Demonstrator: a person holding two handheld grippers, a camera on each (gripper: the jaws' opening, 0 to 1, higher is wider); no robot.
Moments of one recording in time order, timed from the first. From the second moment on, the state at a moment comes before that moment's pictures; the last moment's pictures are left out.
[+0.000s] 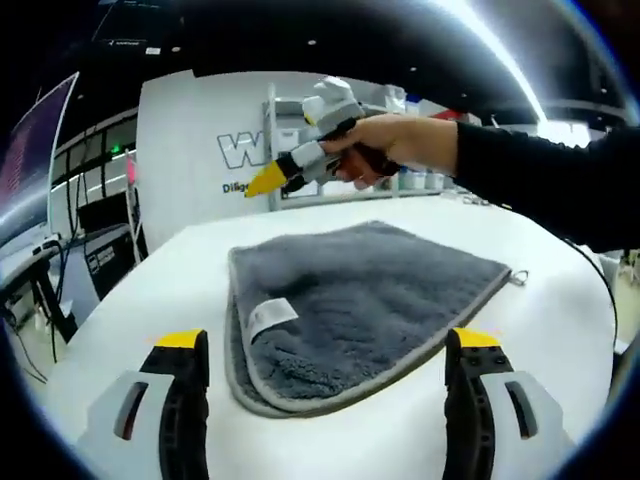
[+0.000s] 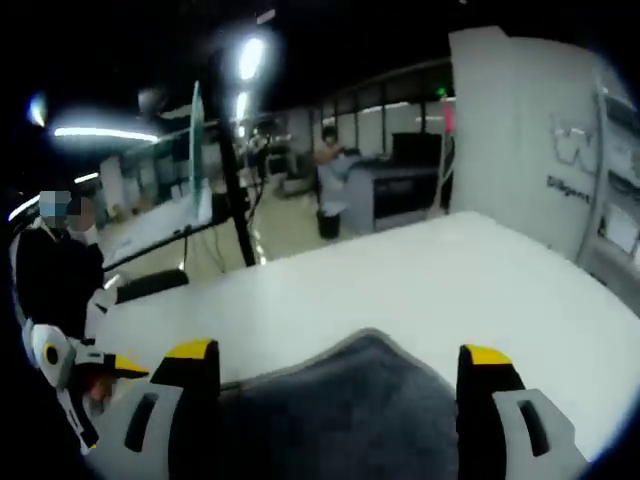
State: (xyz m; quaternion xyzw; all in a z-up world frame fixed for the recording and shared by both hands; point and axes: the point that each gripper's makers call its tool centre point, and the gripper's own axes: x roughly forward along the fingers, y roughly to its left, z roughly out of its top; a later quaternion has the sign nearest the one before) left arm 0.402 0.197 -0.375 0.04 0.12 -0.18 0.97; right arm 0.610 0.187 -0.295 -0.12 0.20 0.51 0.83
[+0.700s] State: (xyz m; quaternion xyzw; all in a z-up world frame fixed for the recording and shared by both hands) left arm 0.407 0.207 -0.359 0.01 0.09 -0.12 0.99; right arm 0.578 0.060 -0.236 -0.08 0.09 0.45 0.89
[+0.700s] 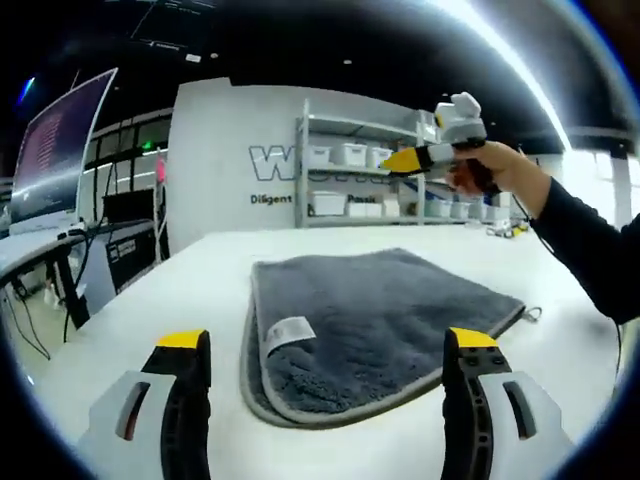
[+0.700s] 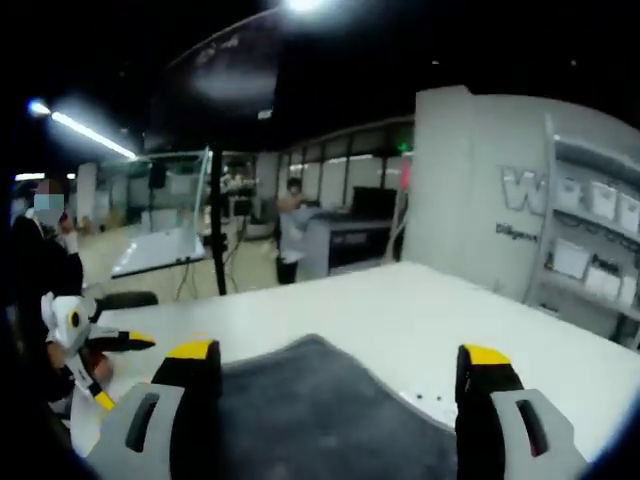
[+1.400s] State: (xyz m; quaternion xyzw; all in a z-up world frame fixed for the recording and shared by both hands) left arm 0.412 0.181 -0.349 -0.03 0.09 -0.13 0.99; right arm 0.574 -0.063 -0.199 -0.08 0.03 0.38 0.92
